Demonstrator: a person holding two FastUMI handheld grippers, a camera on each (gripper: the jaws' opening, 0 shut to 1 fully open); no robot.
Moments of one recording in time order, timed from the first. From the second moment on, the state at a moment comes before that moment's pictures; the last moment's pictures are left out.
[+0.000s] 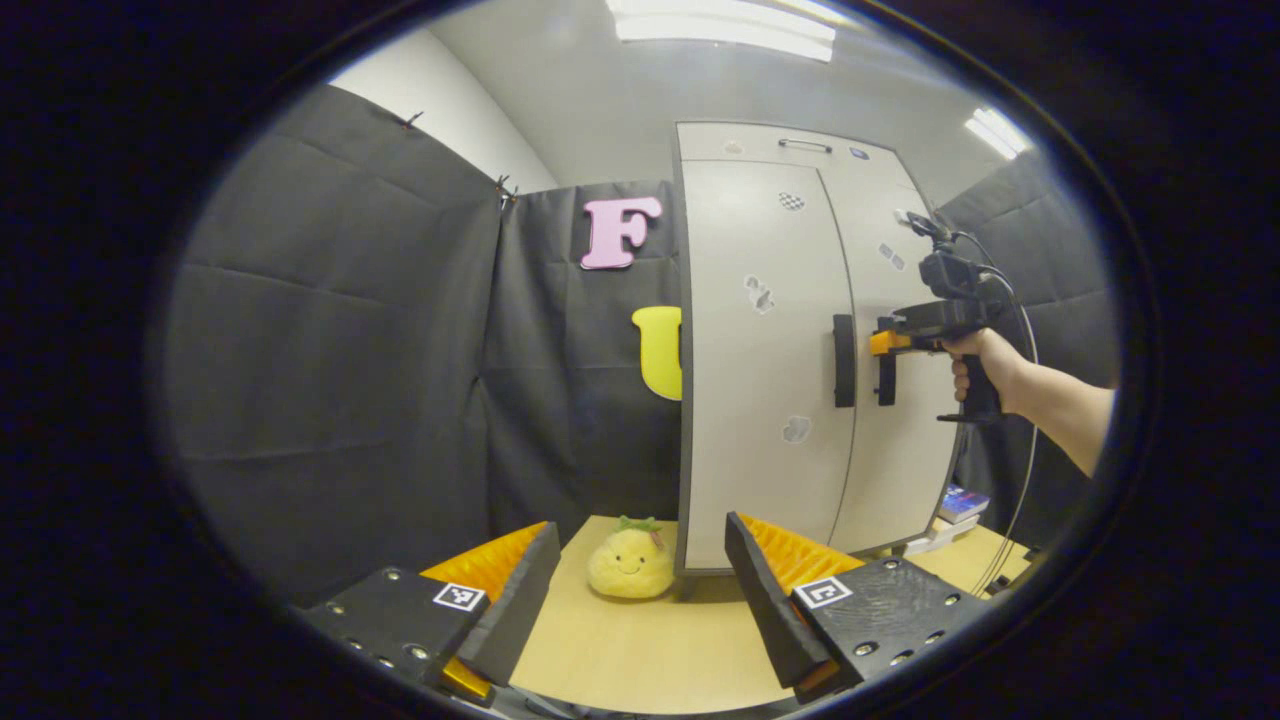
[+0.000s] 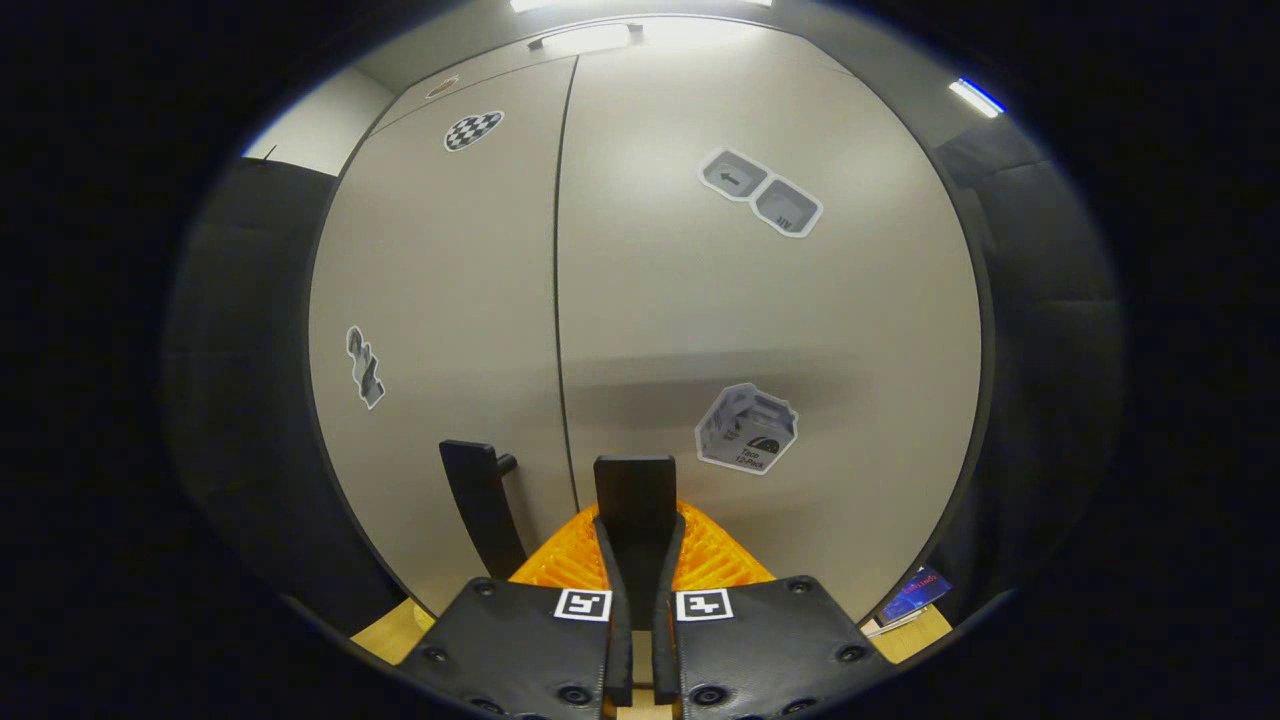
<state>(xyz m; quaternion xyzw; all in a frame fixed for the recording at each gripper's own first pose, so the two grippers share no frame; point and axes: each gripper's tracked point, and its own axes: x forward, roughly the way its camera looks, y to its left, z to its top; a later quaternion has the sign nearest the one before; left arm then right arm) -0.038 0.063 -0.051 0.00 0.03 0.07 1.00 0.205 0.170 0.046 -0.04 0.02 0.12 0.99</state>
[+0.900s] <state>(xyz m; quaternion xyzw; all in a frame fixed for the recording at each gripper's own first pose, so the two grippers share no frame) -0.080 0.034 -0.044 0.00 0.04 0.07 1.00 0.129 0.130 0.045 -0.03 0.02 0.17 0.99</state>
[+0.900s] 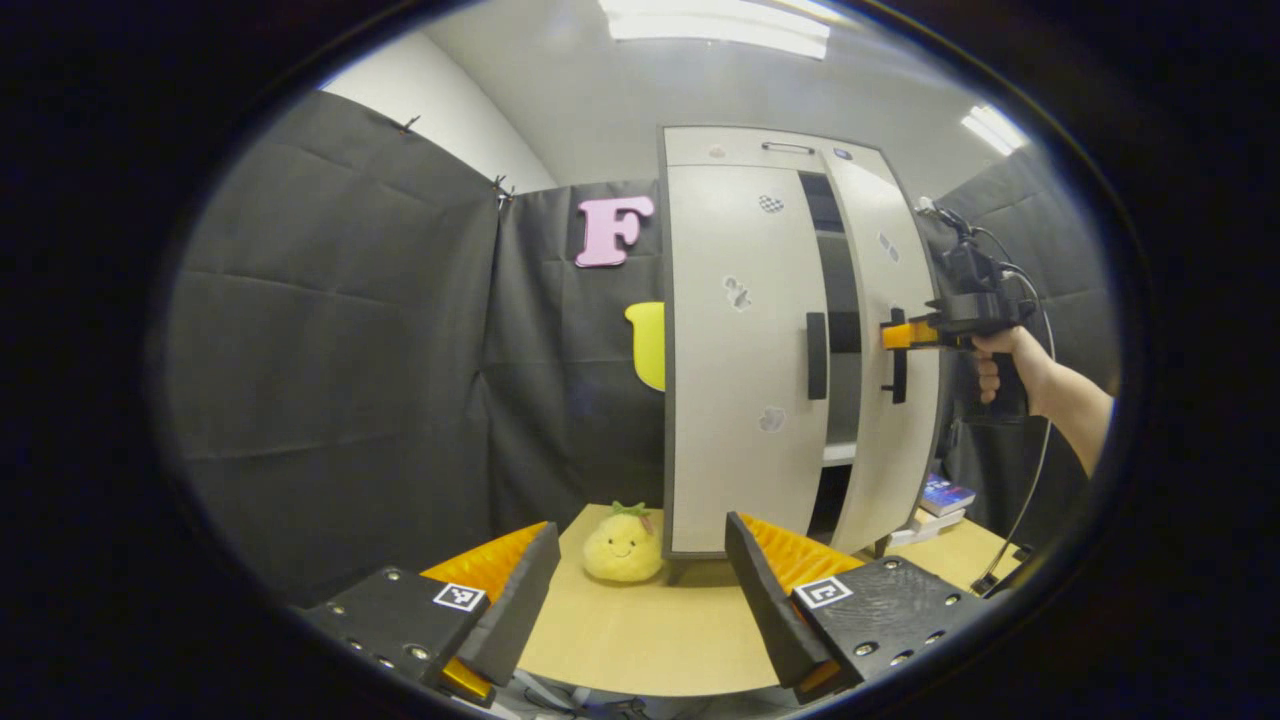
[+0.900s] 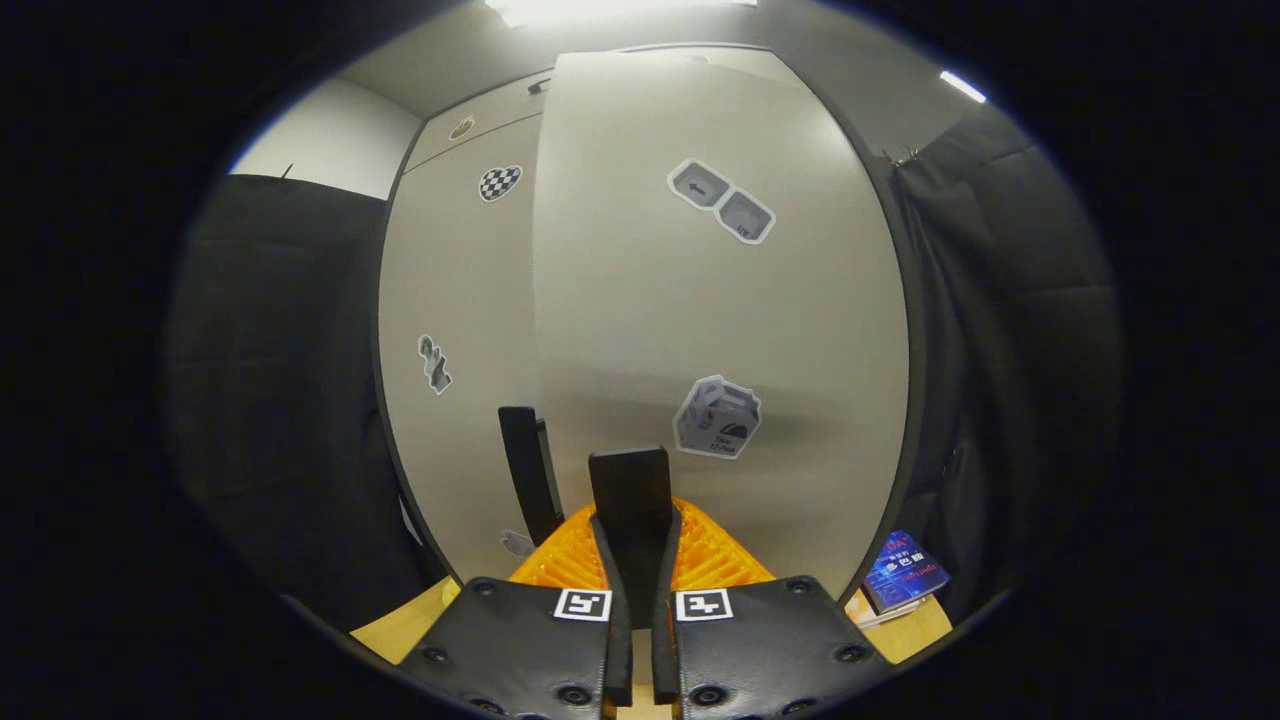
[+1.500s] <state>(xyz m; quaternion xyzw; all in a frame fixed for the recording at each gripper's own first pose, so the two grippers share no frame) -0.082 0.016 -0.050 -0.01 0.05 0.06 1.00 0.099 0.100 0.045 -0.03 0.02 0.17 0.99</state>
